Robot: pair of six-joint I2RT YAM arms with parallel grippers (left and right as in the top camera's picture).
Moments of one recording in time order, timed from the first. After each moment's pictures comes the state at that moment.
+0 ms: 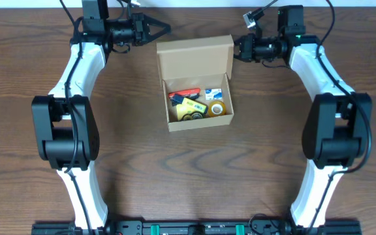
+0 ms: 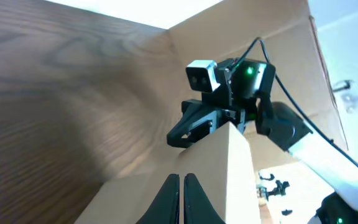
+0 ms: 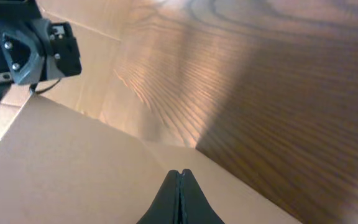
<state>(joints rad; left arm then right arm) -0.03 2.16 1.73 -0.14 1.29 -0.54 0.04 2.15 1.70 -0.56 -1.06 0.18</state>
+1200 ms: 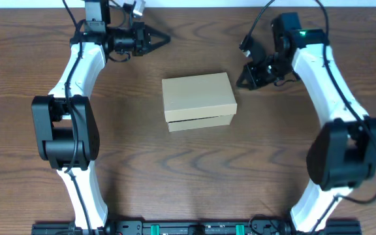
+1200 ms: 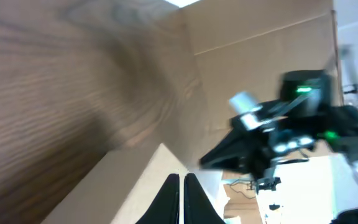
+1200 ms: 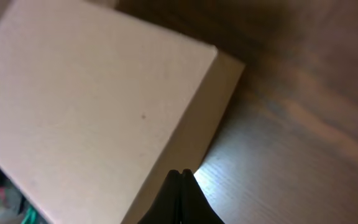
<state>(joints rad) -0.03 2.16 1.73 -0.42 1.26 -0.39 0.11 1.95 1.70 -1.14 -0.53 -0.27</state>
